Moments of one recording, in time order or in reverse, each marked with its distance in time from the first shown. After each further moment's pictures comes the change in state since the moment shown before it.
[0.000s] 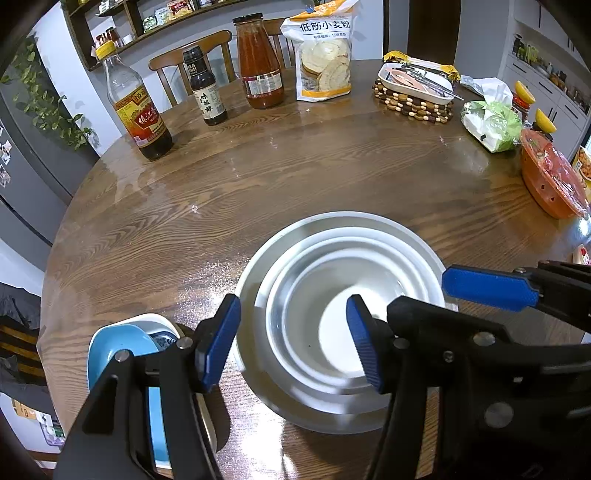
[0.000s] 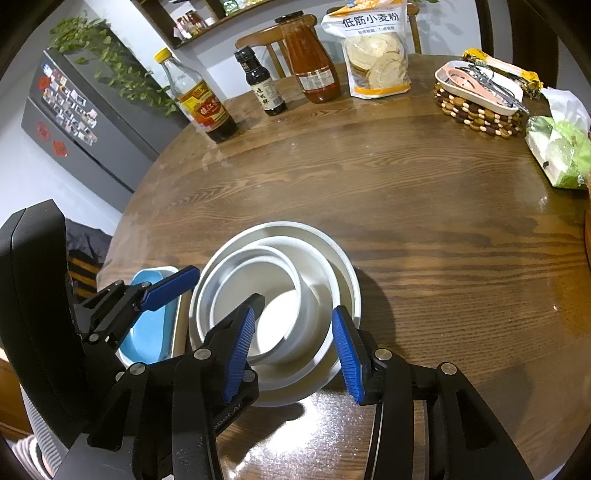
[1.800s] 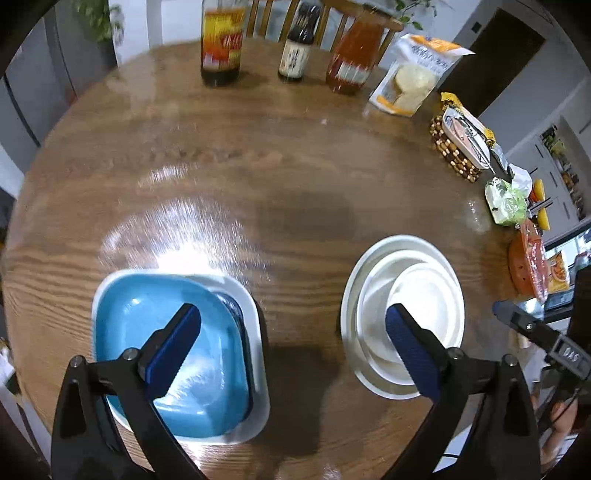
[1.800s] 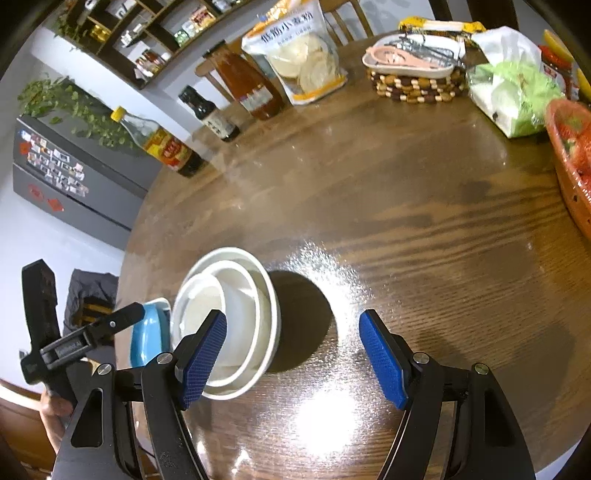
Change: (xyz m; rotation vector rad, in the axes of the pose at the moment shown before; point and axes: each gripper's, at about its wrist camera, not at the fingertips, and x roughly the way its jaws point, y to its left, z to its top) left arm -0.004 0.111 -0.004 -0.371 0.163 -0.219; right arm -0.021 -0.069 -0.003 0.204 -0.007 0.052
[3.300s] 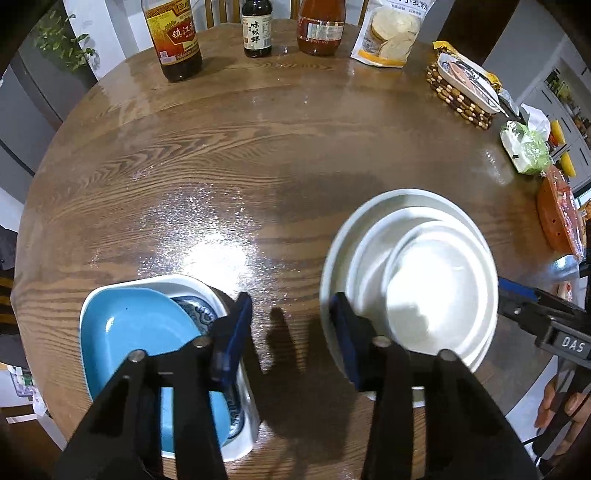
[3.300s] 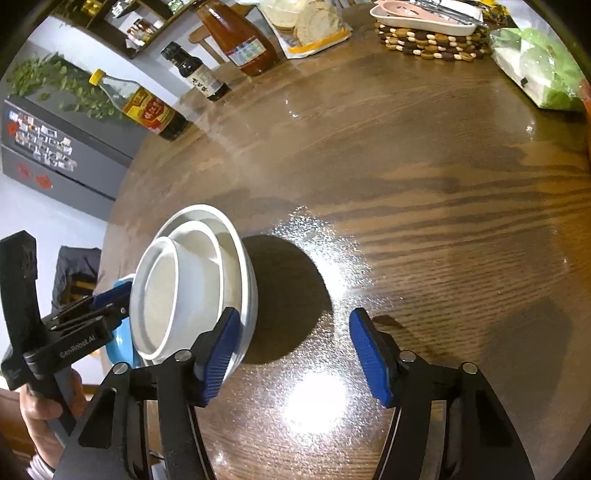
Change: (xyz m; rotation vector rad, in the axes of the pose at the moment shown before) left arm 0.037 -0.035 -0.001 0.173 0.052 0.123; right arm 0.044 -0.005 0.003 -0.030 0.102 0.009
